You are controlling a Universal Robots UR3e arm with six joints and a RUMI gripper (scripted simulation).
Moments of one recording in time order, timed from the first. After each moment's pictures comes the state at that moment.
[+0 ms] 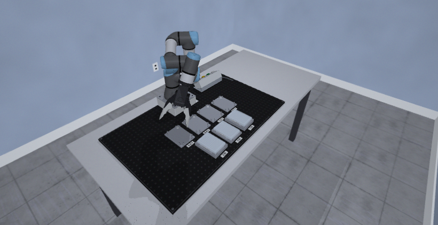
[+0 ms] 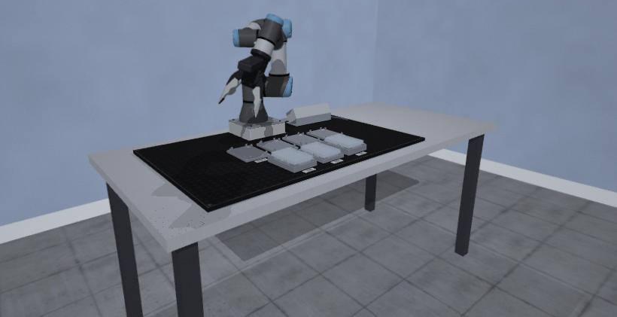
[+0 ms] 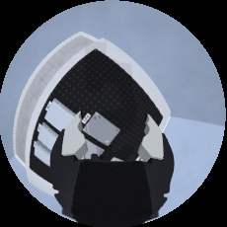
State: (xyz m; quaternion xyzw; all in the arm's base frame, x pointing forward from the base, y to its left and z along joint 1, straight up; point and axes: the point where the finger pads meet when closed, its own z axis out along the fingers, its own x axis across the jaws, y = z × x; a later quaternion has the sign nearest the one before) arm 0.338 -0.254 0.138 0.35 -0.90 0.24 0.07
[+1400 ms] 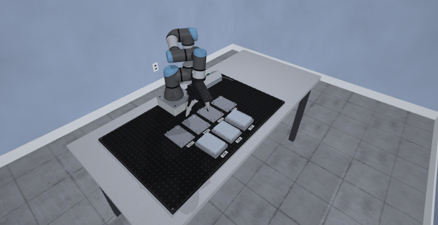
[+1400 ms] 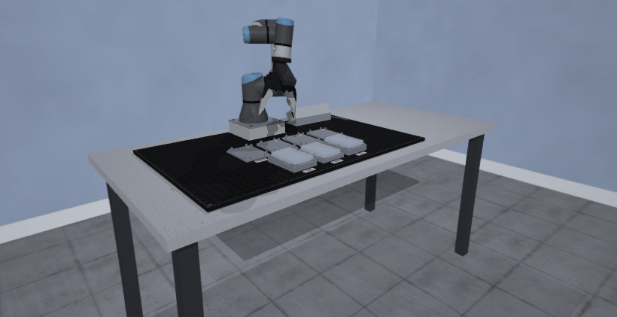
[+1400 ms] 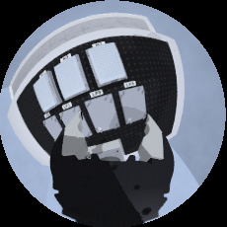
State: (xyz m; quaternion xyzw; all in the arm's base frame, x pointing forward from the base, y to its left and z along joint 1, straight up) arm 0.332 -0.091 0.092 0.60 -0.79 0.09 0.03
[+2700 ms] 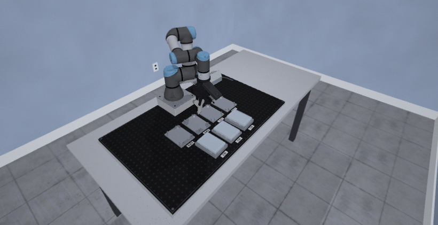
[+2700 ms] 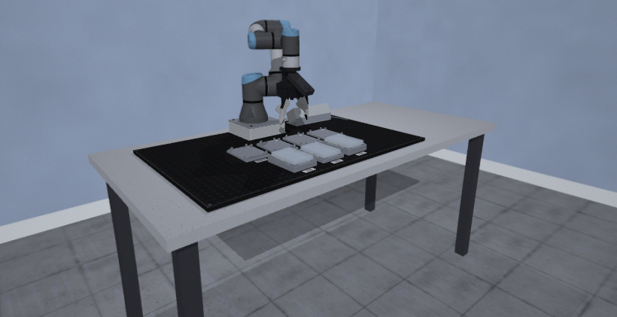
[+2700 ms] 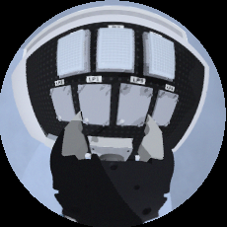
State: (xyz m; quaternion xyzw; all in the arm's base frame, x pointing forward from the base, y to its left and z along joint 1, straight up) arm 0.299 0.010 0.051 0.72 -0.70 -0.01 0.00
